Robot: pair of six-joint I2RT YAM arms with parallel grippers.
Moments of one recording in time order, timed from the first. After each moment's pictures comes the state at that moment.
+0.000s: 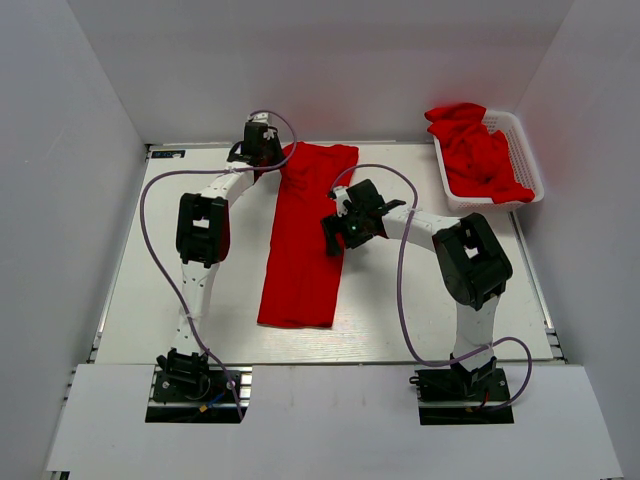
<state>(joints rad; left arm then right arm) -0.23 2.50 2.10 -0.16 0.07 -0.40 0.58 1.95 1.28 -0.29 -0.30 0.05</state>
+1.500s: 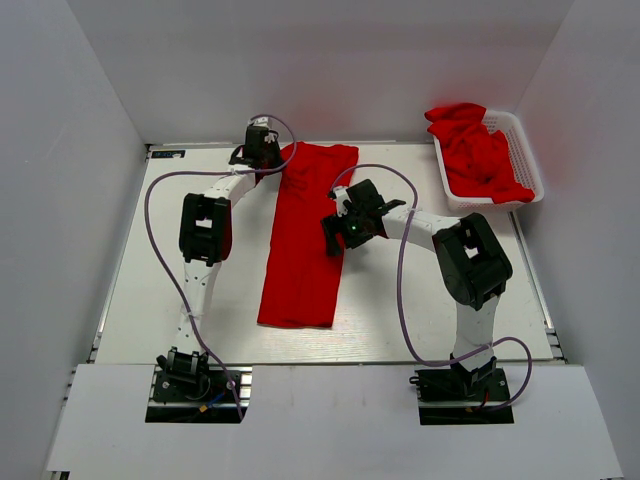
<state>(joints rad) -0.23 2.55 2.12 -0.13 0.08 -0.43 0.58 1.95 1.28 -0.29 -0.30 0.05</state>
